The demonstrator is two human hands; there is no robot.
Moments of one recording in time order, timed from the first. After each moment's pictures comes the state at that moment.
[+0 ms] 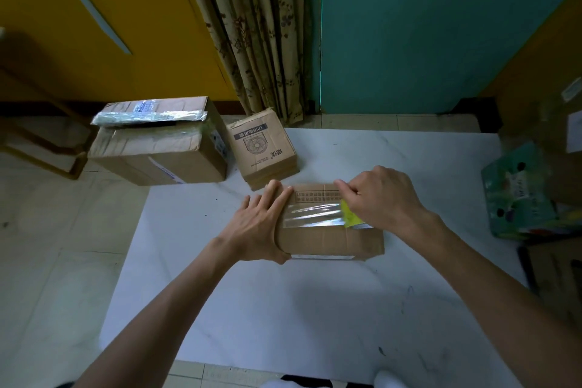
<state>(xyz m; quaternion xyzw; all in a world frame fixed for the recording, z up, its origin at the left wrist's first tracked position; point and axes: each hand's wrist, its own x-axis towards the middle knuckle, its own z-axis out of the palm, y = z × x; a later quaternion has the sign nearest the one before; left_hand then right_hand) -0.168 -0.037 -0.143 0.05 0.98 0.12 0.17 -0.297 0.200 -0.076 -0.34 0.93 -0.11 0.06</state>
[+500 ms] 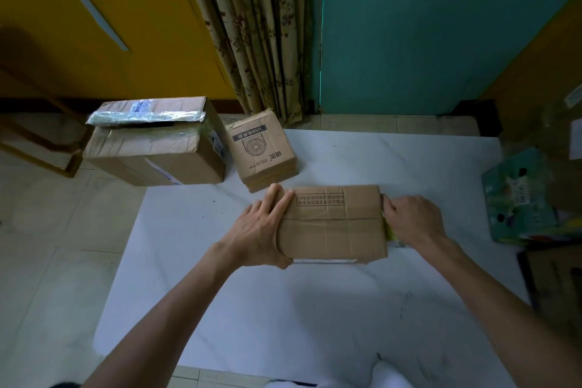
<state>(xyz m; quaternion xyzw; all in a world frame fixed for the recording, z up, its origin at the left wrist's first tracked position) -0.169 -0.034 -0.153 0.04 0.97 0.16 0.18 -0.312 0.259 -0.155 -0.19 0.98 -0.09 0.07</state>
